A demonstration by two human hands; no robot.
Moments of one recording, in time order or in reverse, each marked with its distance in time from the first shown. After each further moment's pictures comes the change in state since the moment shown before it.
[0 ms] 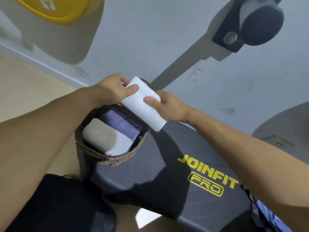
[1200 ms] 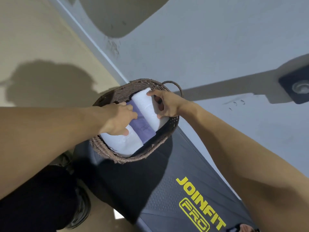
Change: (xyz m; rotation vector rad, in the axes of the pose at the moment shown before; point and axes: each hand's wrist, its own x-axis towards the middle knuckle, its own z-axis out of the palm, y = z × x) left_hand -0.034 -0.089 0.030 0.786 -0.467 -0.057; right_hand 0.132 -0.003 0.038 -0.621 -0.476 -0.100
